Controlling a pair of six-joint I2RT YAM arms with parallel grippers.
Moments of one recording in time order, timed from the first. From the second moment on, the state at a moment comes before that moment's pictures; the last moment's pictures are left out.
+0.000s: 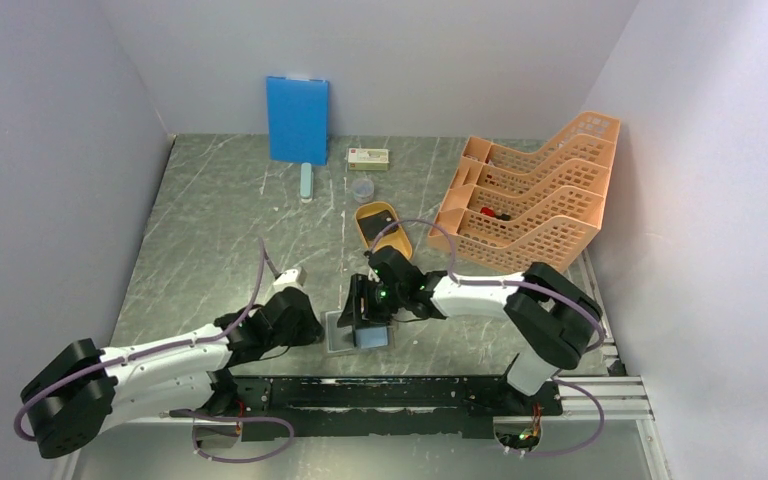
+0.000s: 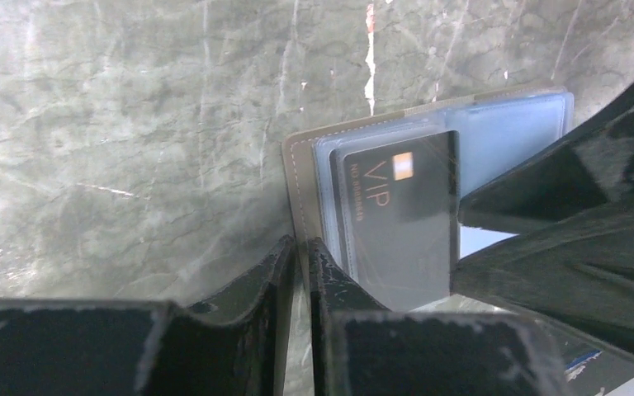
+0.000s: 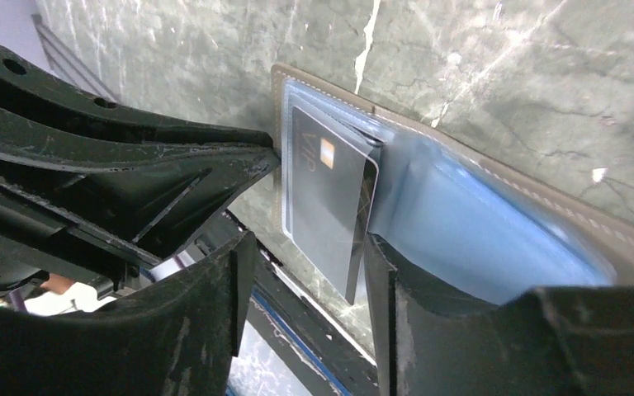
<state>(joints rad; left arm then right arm) -0.92 0.99 0.28 -0.12 -0.20 -0.94 0.93 1.64 0.73 0.10 -0.36 0.94</state>
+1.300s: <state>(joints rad) -0.92 0.71 0.40 -0.46 -0.38 -0.96 0.69 1.73 0.98 0.07 0.24 1.25</state>
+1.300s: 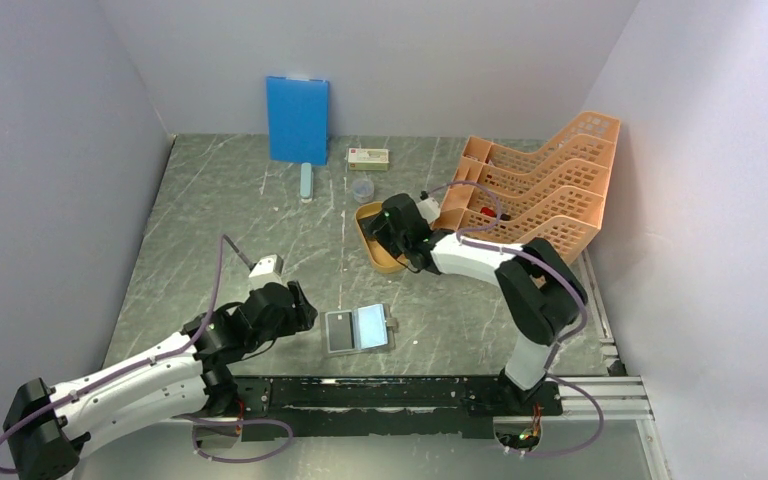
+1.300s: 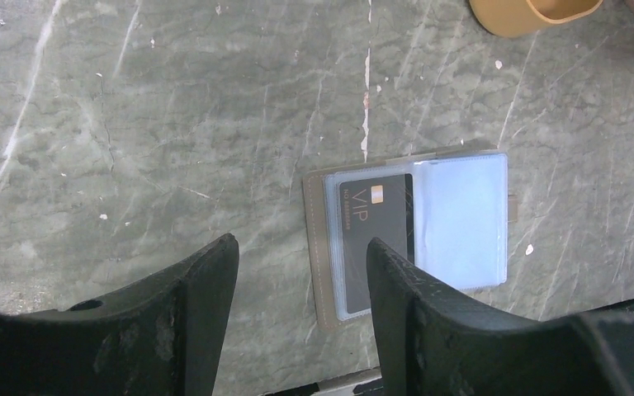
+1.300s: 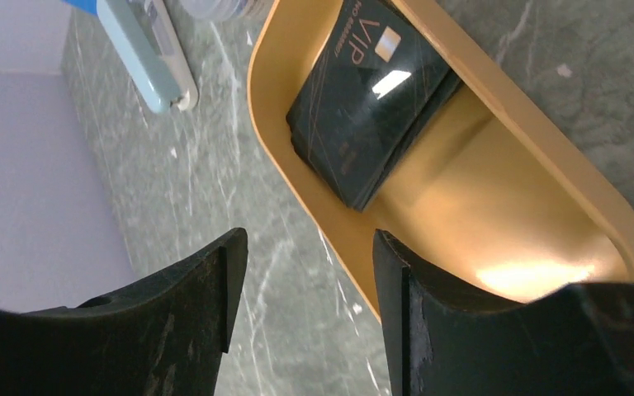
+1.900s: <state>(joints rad) -0.92 0.72 0.40 -0.46 -0.39 -0.96 0.64 1.92 1.14 -0.04 0.31 1.33</state>
